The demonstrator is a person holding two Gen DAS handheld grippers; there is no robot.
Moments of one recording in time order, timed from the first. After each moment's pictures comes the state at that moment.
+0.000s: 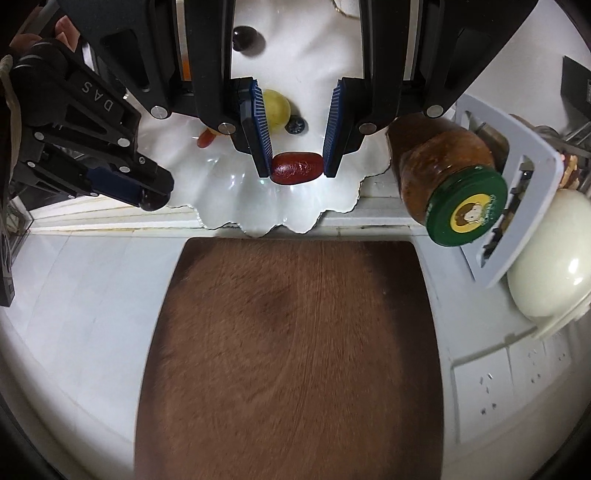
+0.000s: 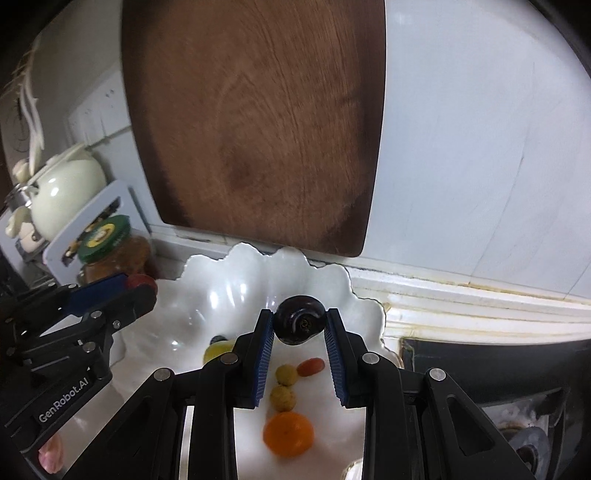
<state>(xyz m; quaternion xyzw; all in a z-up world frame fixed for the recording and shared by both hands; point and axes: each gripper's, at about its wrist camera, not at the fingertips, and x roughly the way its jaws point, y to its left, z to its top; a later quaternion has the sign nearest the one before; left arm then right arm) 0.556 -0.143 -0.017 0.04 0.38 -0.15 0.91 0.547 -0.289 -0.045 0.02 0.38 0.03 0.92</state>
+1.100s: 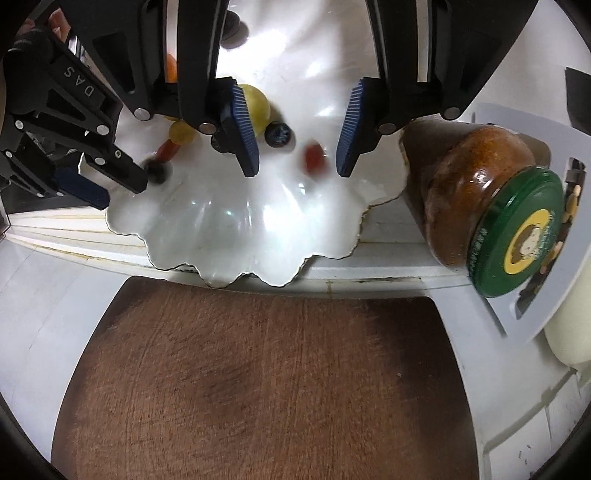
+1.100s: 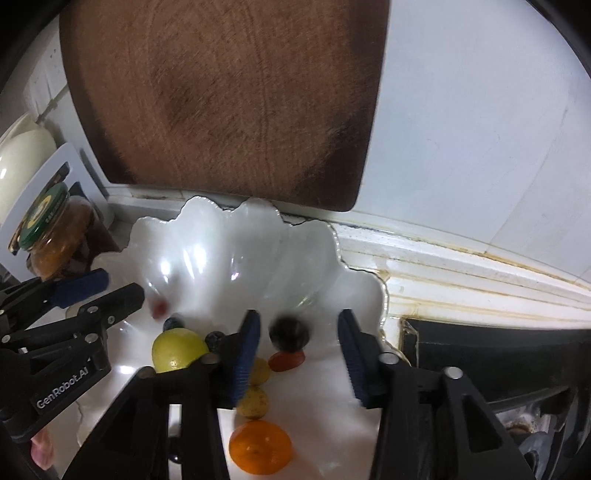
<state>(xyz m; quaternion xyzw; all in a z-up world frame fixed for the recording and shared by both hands) 0.614 -0.155 -0.066 0.05 0.48 -0.11 0.87 0.597 -0.301 -0.089 0.01 0.47 0.00 0.88</state>
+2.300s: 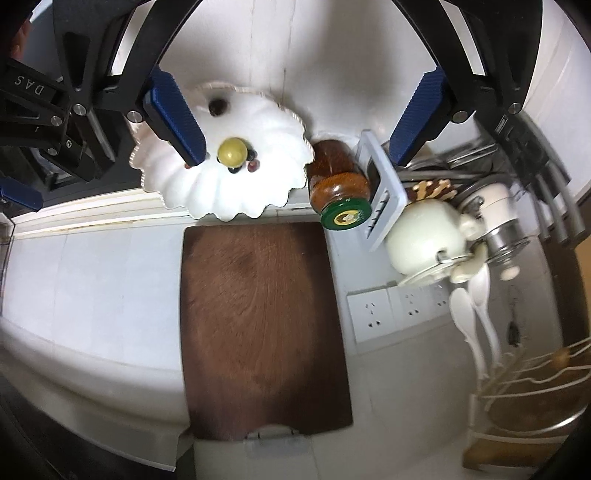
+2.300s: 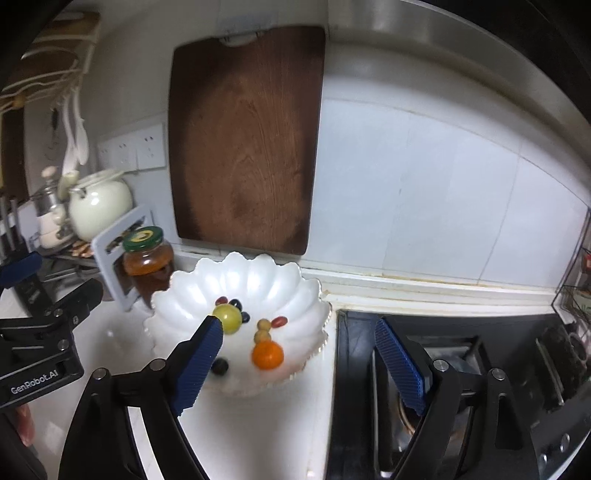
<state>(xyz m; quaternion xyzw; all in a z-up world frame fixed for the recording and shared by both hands) 0.366 -0.102 0.044 0.08 0.24 -0.05 0.97 0.358 -0.281 0.014 -0.01 0.28 -0.05 0.96</state>
